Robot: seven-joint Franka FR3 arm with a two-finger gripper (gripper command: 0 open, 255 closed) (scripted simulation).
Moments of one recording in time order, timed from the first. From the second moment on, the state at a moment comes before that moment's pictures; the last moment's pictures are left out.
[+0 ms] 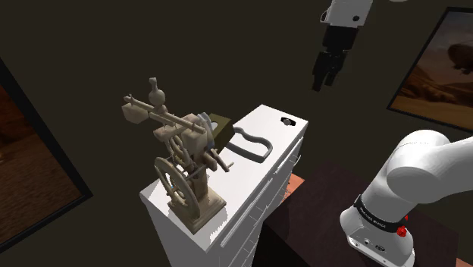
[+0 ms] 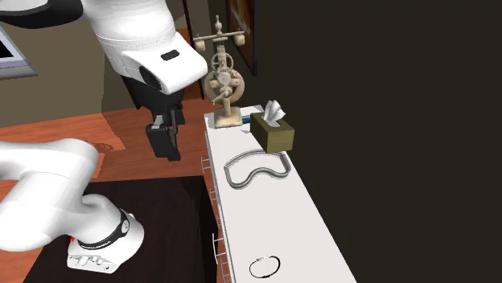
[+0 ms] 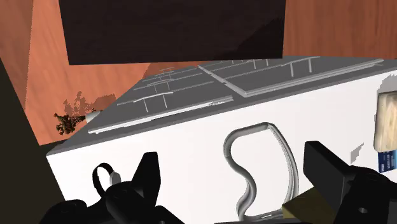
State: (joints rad) arm 0.01 -0.80 -0.02 -2.34 0.08 1.51 -0.04
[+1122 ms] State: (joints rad) arm 0.12 -0.43 0.07 -2.49 0.02 2.07 -0.22
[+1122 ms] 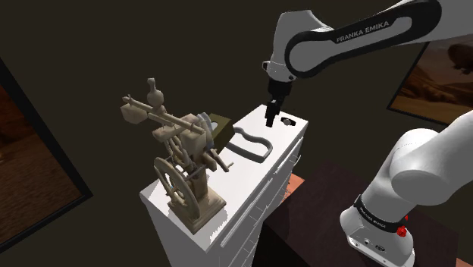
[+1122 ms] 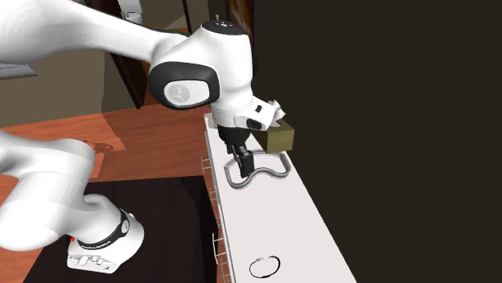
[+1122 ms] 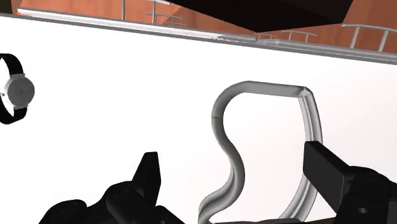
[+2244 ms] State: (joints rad) arm 0.14 -0.07 0.12 -2.48 -0.09 2.45 -0.24
